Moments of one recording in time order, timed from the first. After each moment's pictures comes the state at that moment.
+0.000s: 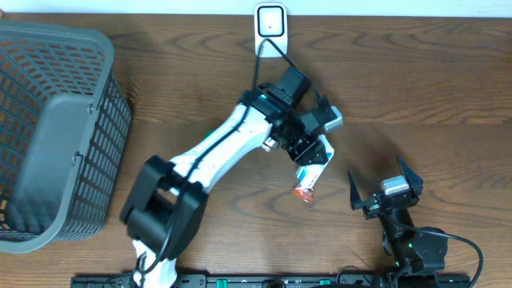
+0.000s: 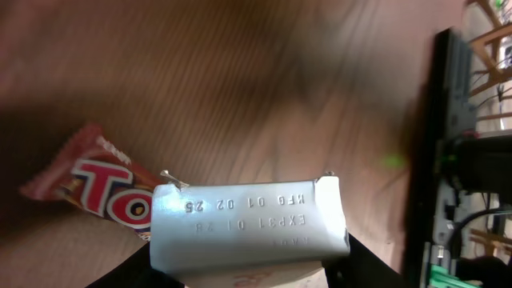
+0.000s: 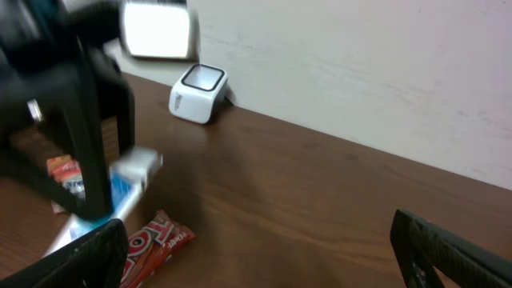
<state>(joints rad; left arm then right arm) -0.67 1.99 1.54 -0.78 0.68 0.31 0.05 0.01 0.01 -0.05 -0.21 -0.22</state>
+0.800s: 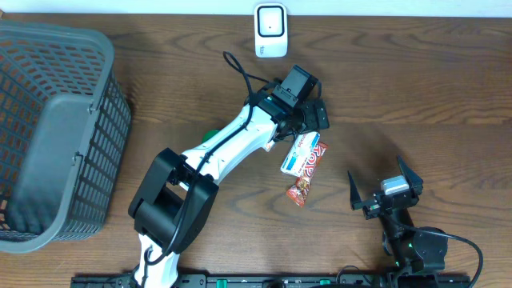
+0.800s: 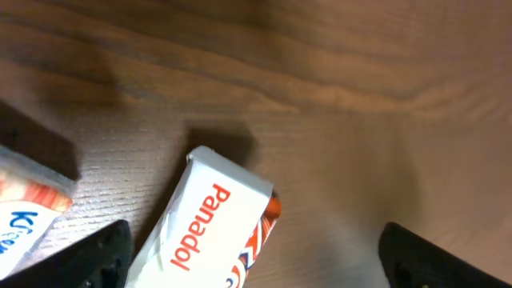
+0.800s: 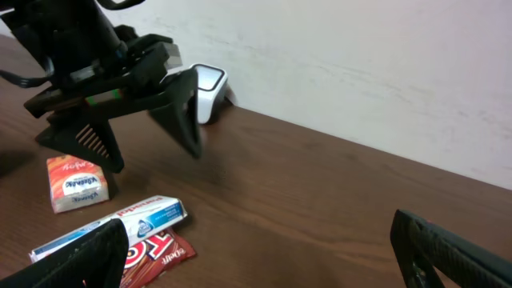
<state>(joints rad) -0.68 2.02 1.54 -0.56 0.21 -0.89 0.05 0.01 0.01 -0.05 -0.21 -0.22</state>
